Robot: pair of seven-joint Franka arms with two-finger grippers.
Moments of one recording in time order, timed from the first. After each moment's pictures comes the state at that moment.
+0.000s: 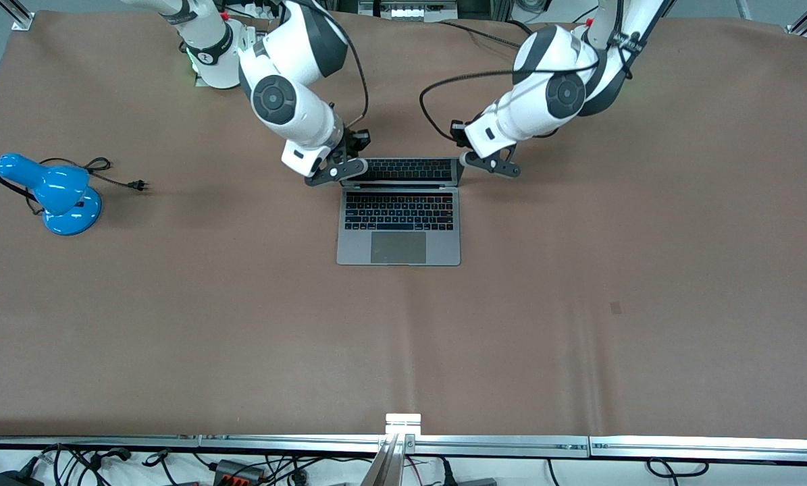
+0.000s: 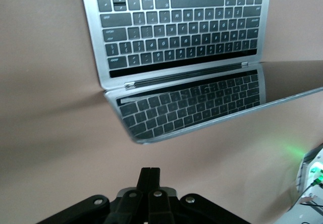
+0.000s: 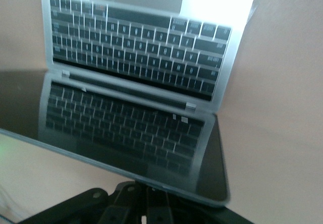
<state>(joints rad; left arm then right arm) 0.04 0.12 -0.70 -2.24 -0.56 2.24 -0.19 0.68 0.20 0.01 -2.07 0.40 2.17 0.26</state>
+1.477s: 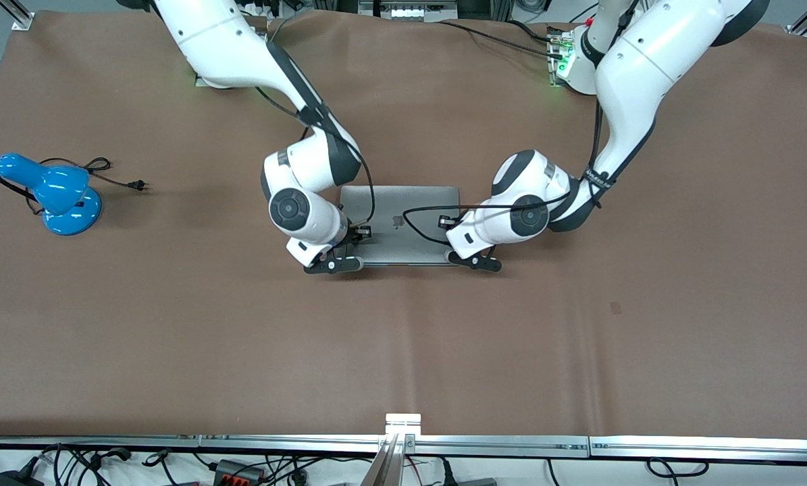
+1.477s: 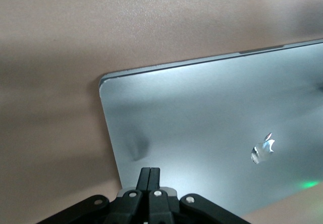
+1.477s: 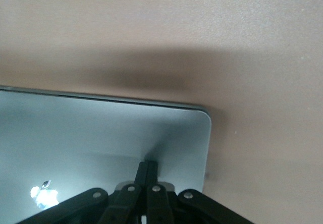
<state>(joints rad) -0.05 0.75 -0.57 -1.75 -0.02 2.32 -0.38 0.61 0.72 -0.04 -1.64 0.32 2.28 0.29</state>
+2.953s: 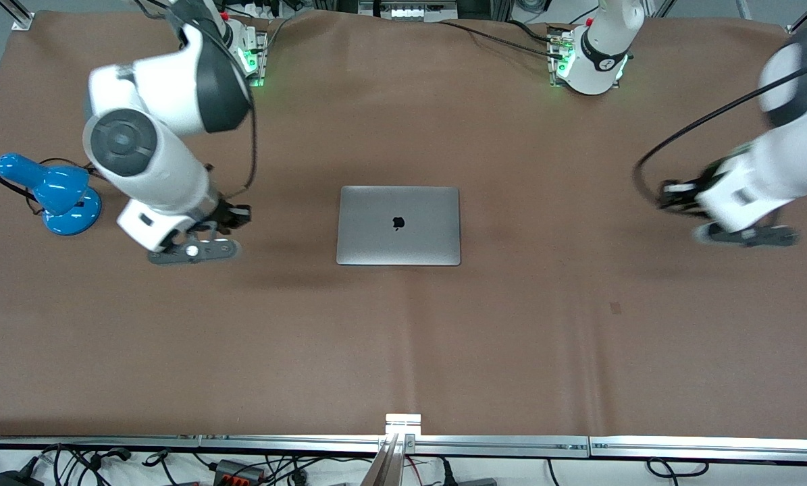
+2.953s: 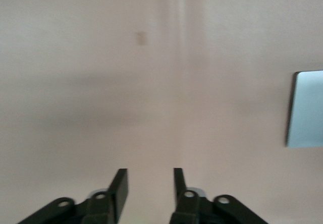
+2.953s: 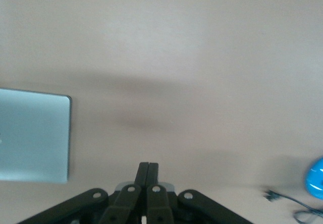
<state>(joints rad) 0.09 0.13 -0.11 -1.59 0.00 1.56 0.05 0.60 0.36 -0.32 -1.42 0.01 1.65 0.15</state>
